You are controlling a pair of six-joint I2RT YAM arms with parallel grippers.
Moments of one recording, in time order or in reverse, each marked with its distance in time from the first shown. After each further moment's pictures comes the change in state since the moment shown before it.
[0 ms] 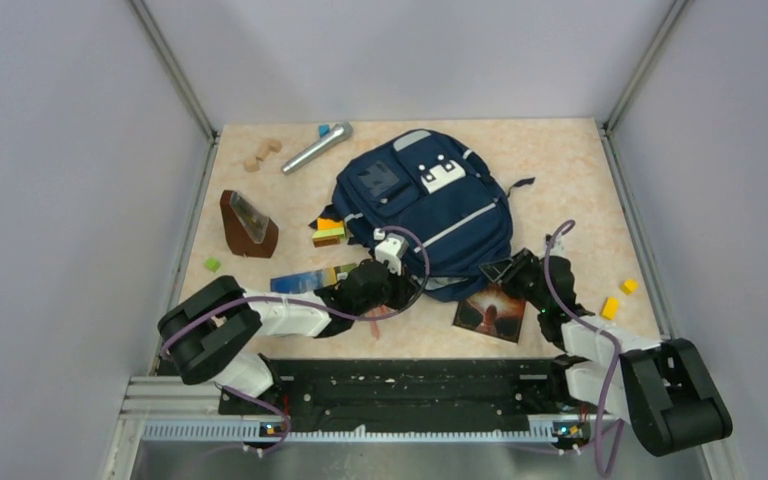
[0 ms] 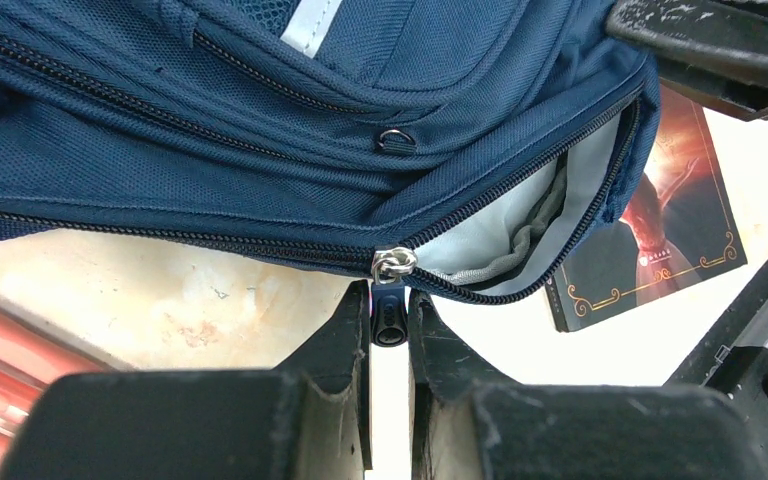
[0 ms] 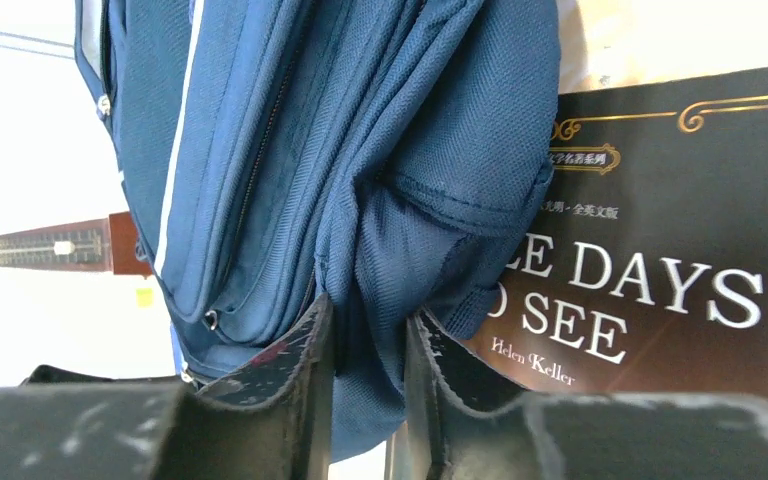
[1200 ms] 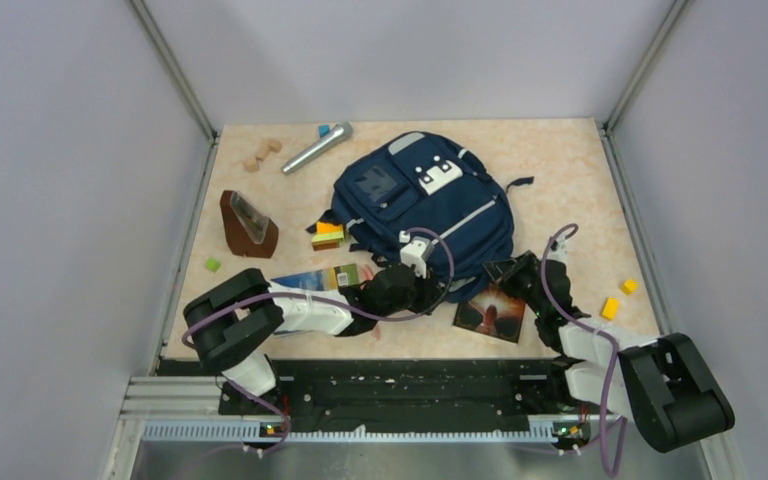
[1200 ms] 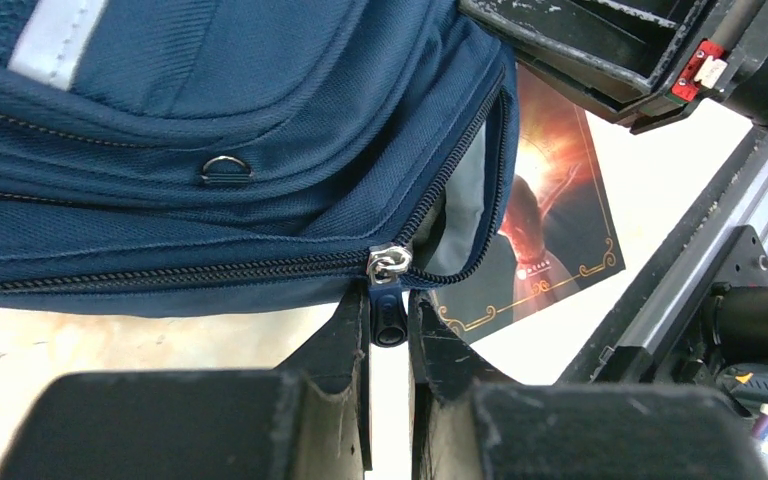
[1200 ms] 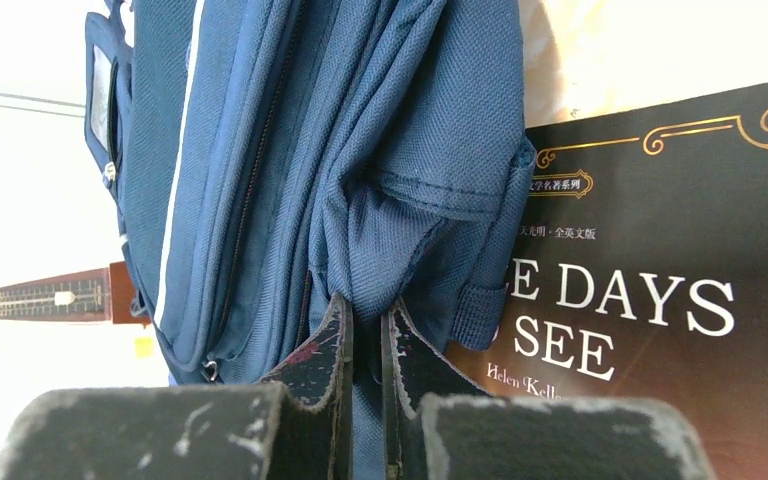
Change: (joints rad) left arm -0.105 0.106 0.126 -0.011 0.009 -0.132; right arm 0.067 0.038 -0.021 0.086 0.148 0.065
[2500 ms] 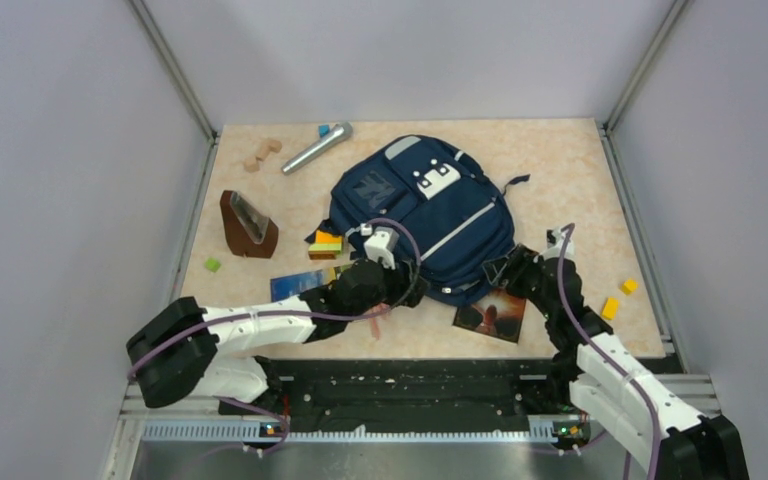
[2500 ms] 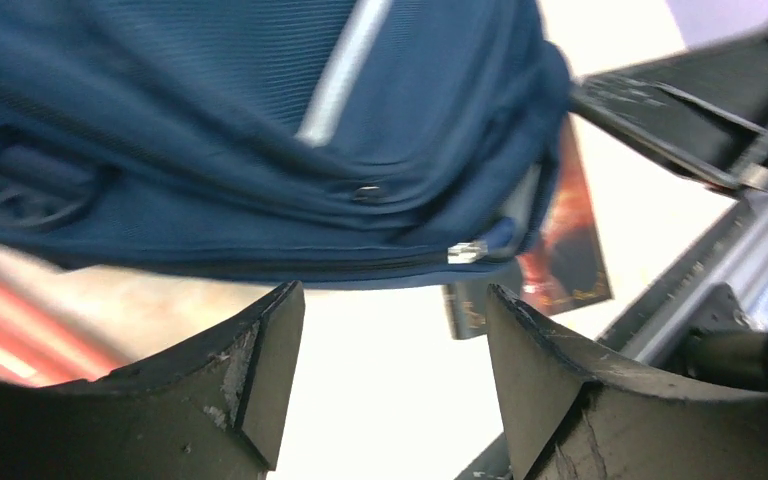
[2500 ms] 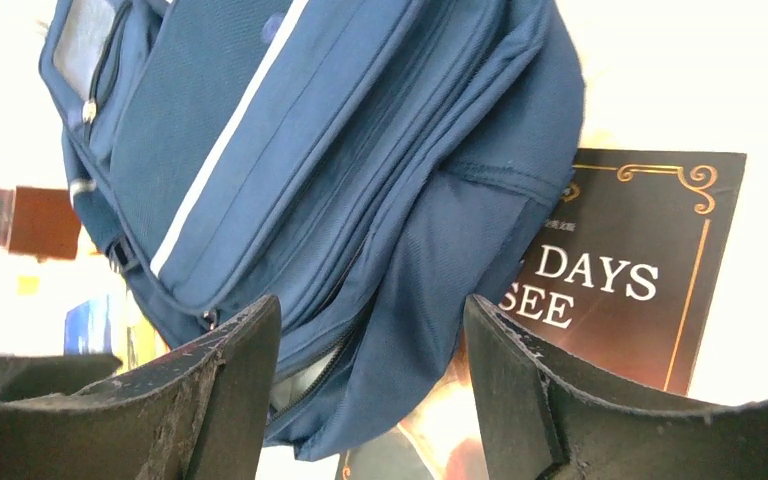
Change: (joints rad) left arm 0.023 -0.285 -0.056 -0.163 -0.116 -0.008; right arm 0.042 -0.410 0.105 -0.526 0.074 -0.279
